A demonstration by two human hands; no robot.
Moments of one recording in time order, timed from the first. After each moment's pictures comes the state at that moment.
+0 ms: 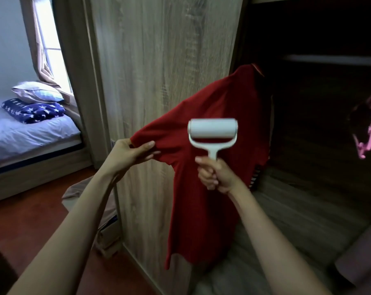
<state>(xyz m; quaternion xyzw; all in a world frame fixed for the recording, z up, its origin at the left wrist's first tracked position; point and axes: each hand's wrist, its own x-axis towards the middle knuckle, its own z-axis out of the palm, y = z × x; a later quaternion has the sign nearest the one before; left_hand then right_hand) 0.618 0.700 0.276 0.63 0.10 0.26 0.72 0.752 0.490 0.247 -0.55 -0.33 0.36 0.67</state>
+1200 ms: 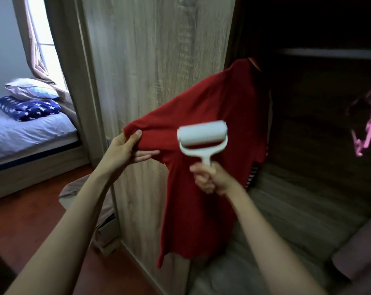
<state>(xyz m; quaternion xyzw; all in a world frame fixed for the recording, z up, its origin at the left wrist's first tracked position) 0.624 0.689 0.281 0.62 0.07 0.26 0.74 0.759 0.486 0.234 -0.60 -0.34 0.38 0.62</state>
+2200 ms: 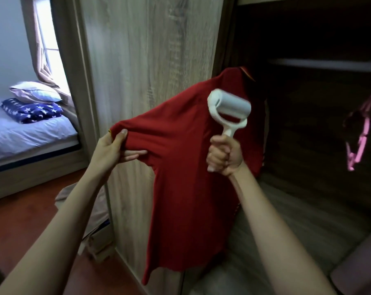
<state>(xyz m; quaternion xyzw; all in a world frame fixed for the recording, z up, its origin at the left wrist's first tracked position) 0.642 0.693 0.283 0.62 0.10 0.35 0.70 0.807 0.468 0.297 -0.36 -0.44 0.52 0.64</state>
